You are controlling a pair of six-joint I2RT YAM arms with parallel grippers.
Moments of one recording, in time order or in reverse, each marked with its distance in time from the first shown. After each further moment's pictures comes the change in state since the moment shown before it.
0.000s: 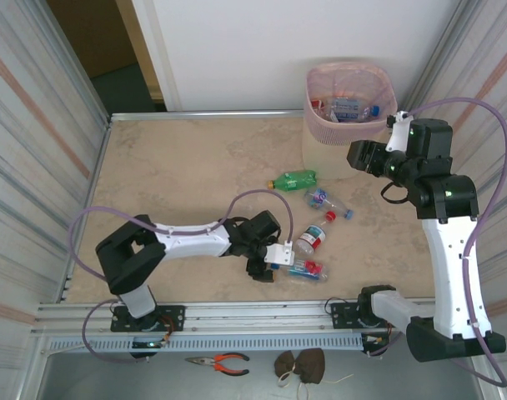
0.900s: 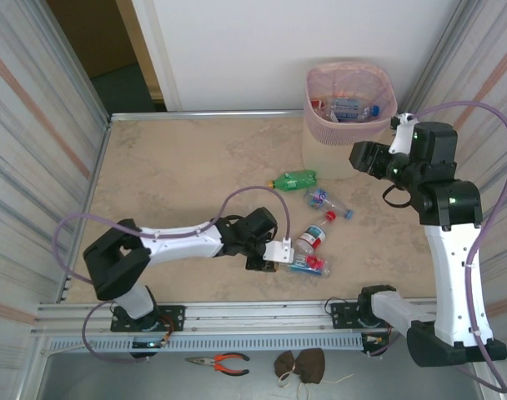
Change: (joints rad) left arm 0.005 -0.124 -0.025 0.017 0.022 -0.005; right arm 0.000 -0.034 0.000 -0.001 -0.003 0.029
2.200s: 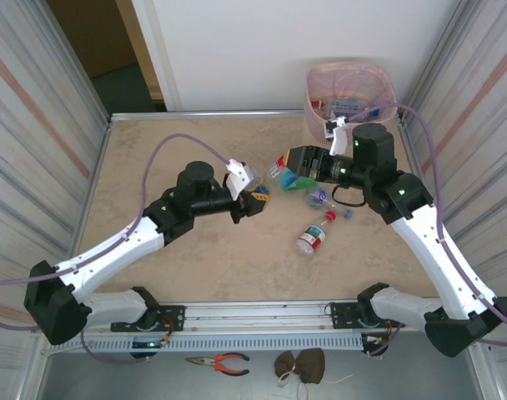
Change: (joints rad) left arm 0.293 -0.402 0.018 0.287 0.143 -0.586; right arm 0.403 0.079 -0.190 0.399 -0.196 0.343
